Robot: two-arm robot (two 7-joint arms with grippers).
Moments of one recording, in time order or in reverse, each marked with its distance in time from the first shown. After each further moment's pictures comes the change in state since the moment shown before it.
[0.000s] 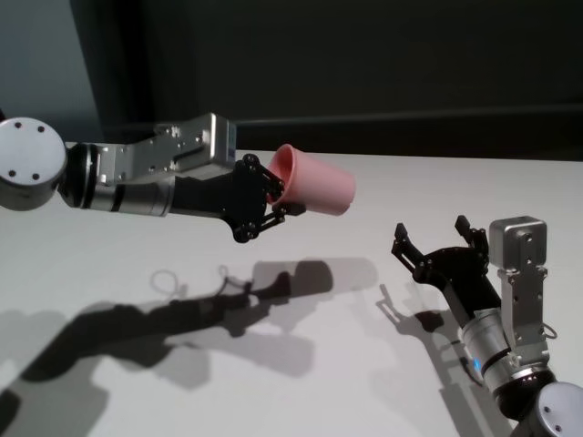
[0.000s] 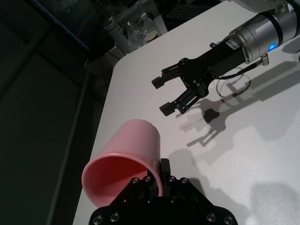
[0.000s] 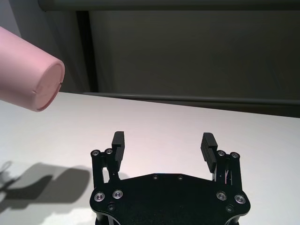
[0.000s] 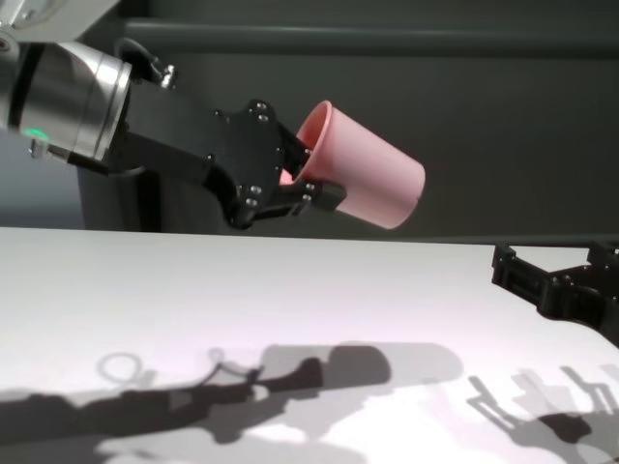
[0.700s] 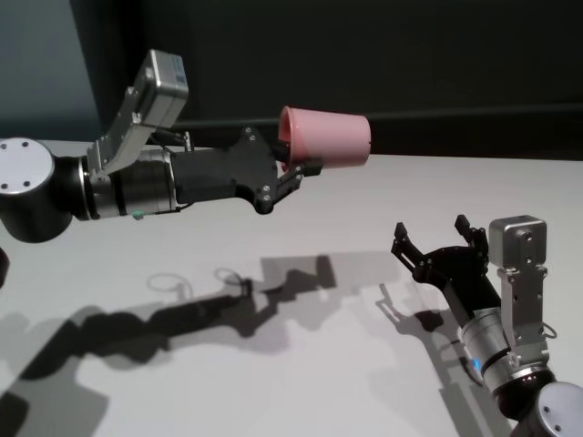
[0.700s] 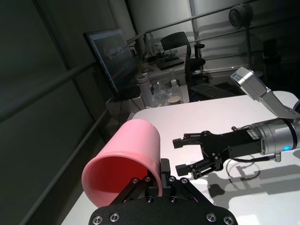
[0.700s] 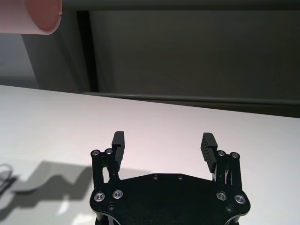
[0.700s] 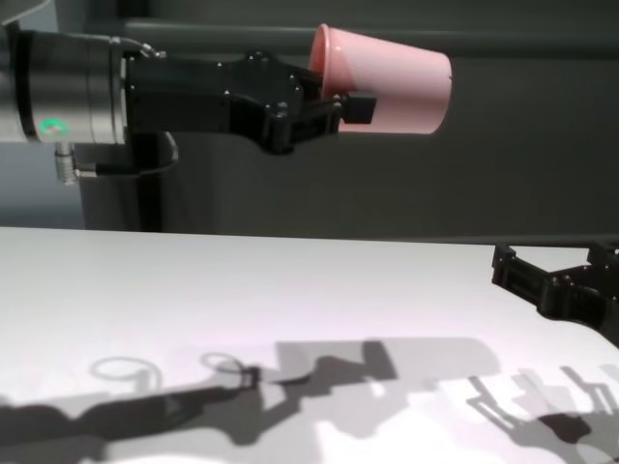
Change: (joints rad) left arm 0.113 -0.064 -0.133 0.016 -0.293 0.052 0.028; right arm 0.000 0.000 0.000 0.000 0.000 0.000 0.000
